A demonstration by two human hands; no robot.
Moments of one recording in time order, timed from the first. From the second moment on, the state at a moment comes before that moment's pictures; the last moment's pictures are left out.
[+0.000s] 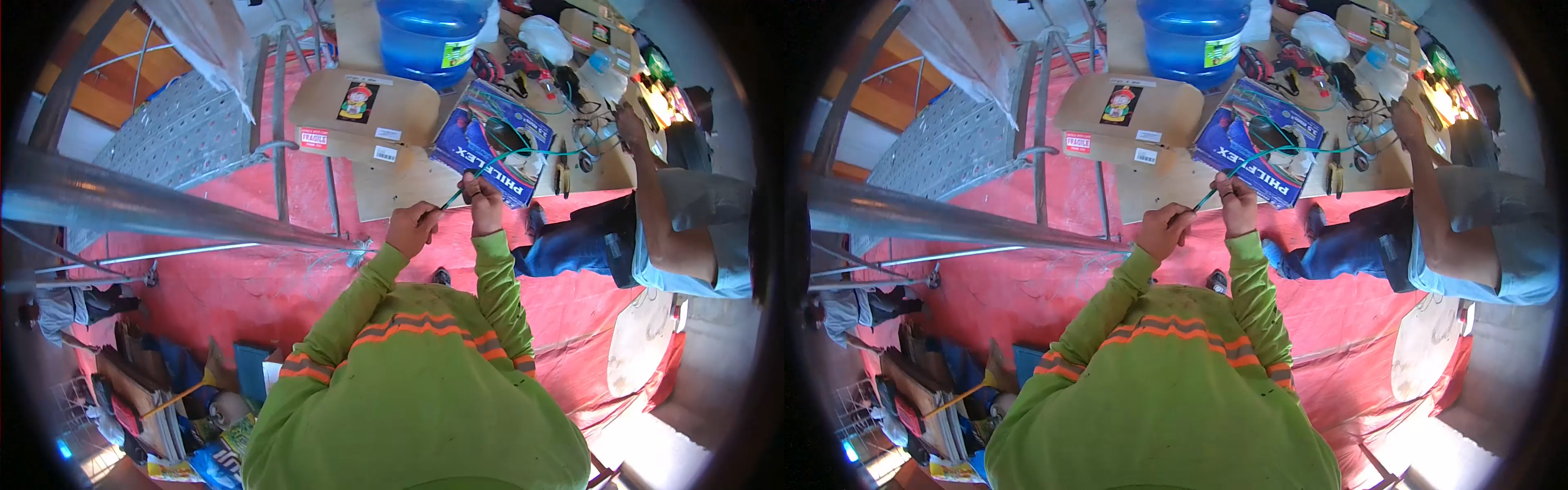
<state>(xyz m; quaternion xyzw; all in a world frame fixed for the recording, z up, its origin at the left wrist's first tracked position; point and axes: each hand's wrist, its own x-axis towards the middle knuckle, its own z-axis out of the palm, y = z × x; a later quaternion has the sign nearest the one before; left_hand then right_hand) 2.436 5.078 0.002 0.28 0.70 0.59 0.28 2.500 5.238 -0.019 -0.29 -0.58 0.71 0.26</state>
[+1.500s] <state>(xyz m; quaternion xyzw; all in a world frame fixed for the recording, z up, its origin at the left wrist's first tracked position) 2.420 4.694 -0.047 0.06 0.62 0.59 0.51 2.428 5.321 -0.080 -0.45 -0.73 0.47 0.21</state>
